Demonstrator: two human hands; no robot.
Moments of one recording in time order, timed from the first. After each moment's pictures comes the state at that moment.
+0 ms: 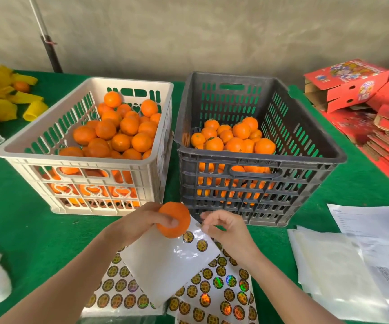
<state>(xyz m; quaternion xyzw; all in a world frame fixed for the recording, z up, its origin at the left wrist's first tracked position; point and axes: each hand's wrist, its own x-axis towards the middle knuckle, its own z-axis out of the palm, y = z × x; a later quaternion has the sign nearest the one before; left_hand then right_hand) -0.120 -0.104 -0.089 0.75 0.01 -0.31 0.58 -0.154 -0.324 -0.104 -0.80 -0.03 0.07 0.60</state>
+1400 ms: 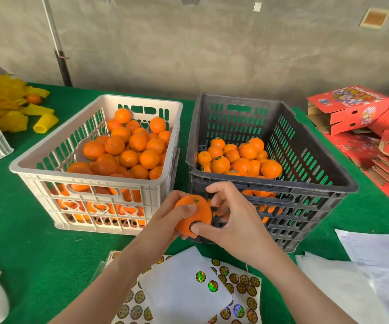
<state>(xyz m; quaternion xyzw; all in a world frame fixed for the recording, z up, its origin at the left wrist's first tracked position) -0.136 -0.136 -0.036 0.65 -0.03 -0.15 0.75 -0.143 -0.299 -0.006 -0.91 -0.15 -0.03 0.39</state>
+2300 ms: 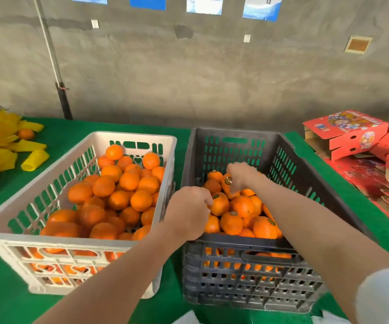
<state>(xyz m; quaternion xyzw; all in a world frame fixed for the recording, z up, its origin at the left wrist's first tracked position) 0.008 -0.176 0.008 0.95 -0.17 0.09 0.24 0.153 -0.357 0.002 -1.00 -0.07 0.06 -0.04</state>
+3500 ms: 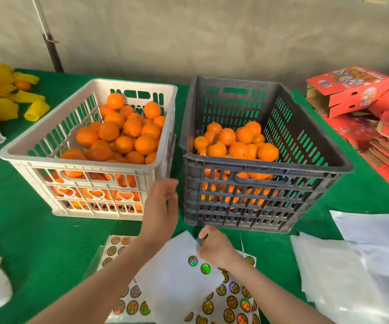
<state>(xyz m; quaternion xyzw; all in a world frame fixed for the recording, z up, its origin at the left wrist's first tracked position) -0.120 -0.144 -0.092 0.85 -0.05 0.22 0.48 -0.124 -0.303 -0.164 -0.92 -0.01 0.23 0.31</state>
